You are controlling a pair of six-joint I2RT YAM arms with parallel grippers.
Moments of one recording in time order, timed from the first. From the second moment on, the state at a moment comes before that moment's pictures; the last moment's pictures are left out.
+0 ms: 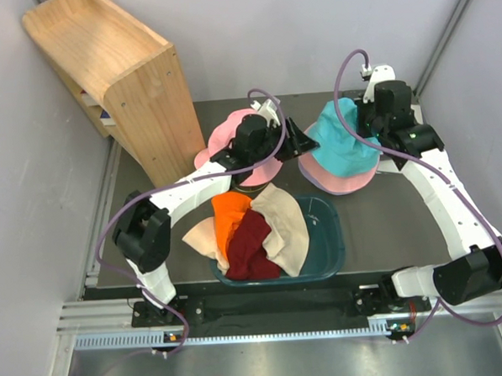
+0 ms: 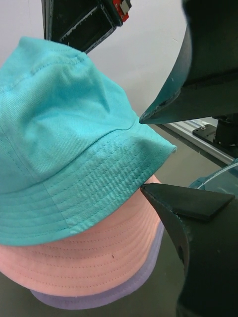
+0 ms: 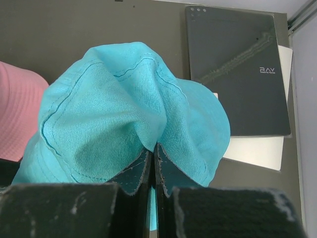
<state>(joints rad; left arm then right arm) -0.72 1.77 1.39 0.16 0.30 -0.92 0.26 1.31 1.41 -0.58 0.20 0.04</state>
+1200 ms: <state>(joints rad) -0.72 1.87 1.53 -0.16 0.17 -0.86 0.26 1.26 1.28 -0.56 0.12 0.11</state>
